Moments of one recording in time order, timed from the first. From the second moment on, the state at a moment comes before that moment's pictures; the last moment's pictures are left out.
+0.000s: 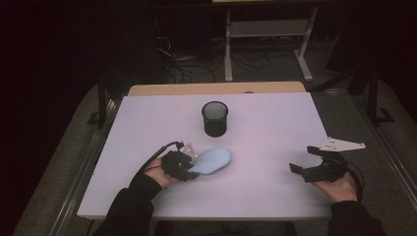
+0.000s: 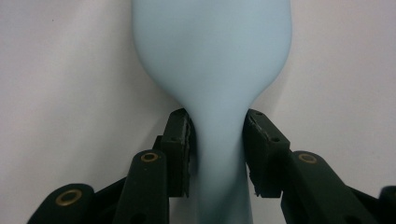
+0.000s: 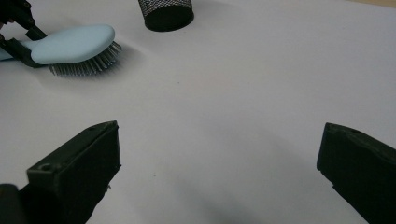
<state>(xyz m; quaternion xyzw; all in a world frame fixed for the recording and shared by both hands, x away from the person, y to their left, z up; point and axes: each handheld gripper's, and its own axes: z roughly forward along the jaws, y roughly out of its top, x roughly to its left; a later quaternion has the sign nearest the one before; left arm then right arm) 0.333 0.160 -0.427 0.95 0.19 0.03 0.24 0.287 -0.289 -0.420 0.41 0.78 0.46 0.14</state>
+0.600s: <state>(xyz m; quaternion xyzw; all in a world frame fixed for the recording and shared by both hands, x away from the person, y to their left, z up) 0.332 0.155 -0.425 0.96 0.17 0.05 0.22 0.287 -0.290 -0.420 0.41 0.78 0.46 0.14</state>
